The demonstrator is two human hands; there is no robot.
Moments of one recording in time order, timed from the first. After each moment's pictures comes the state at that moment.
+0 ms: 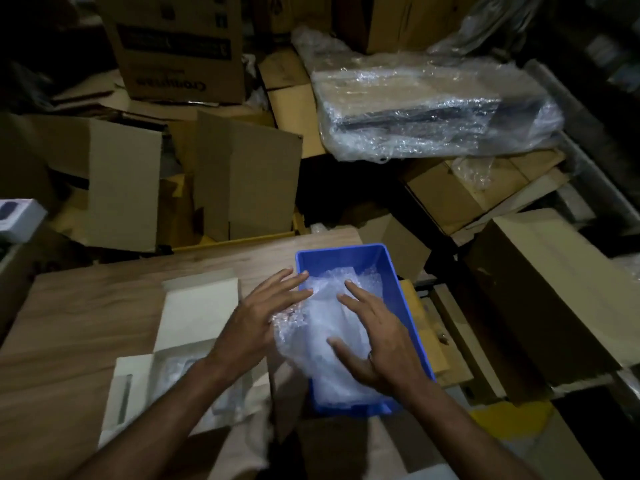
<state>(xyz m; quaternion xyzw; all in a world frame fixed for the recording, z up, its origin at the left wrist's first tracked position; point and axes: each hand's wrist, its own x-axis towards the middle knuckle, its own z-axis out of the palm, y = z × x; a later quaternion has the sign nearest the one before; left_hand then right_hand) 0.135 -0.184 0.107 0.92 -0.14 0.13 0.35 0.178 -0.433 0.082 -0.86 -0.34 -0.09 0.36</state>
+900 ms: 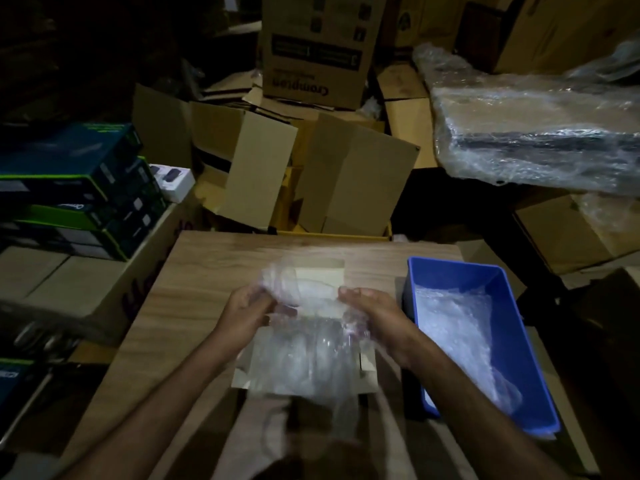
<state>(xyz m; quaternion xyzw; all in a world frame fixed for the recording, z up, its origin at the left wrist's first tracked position) -0.005 -0.037 0.144 0.70 0.25 0.11 0.66 0.132 -0.238 0.133 -0.60 -0.12 0.44 0.66</state>
